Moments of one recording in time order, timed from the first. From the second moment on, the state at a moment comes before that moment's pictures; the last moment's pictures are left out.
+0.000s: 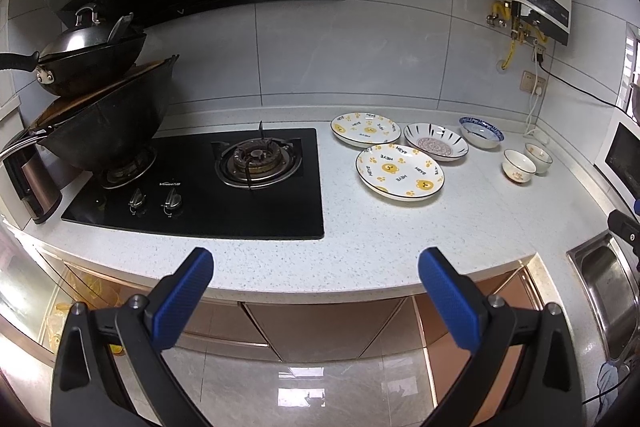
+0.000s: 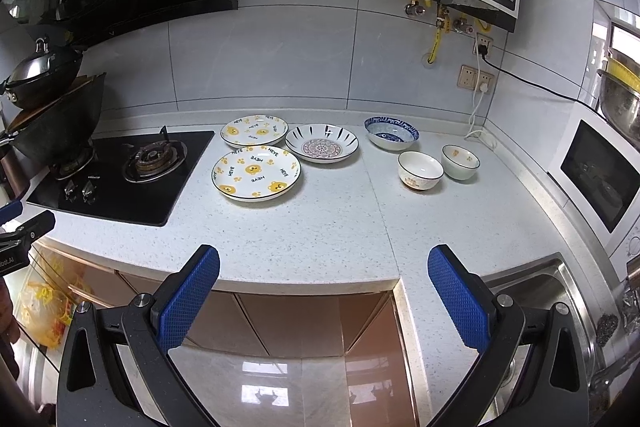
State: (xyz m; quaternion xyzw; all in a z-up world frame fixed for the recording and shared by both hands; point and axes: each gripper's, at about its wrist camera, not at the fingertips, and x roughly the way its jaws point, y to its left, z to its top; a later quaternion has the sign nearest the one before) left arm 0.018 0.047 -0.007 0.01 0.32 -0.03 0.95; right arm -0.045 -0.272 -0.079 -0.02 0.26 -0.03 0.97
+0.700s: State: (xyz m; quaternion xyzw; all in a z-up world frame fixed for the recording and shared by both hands) left arm 0.141 0.021 -0.002 0.00 0.30 0.02 0.95; right arm 0.111 -0.292 -0.078 -0.03 0.24 0.05 0.97
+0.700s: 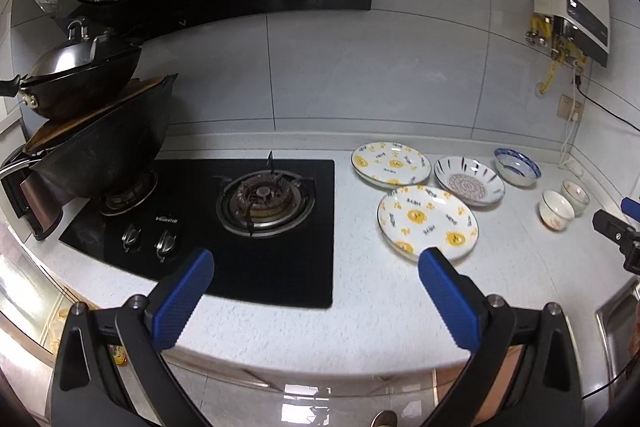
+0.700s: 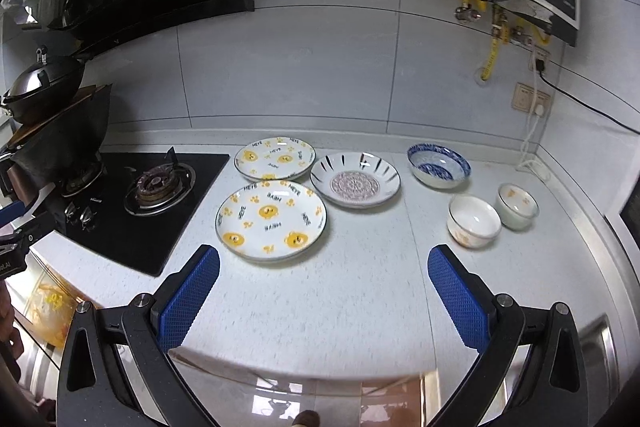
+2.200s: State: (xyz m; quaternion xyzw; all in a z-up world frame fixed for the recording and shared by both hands) left arm 0.426 -0.044 -0.193 -0.01 0.53 -0.08 0.85; right arm 0.364 -0.285 -0.233 0.07 0.49 0.13 0.86
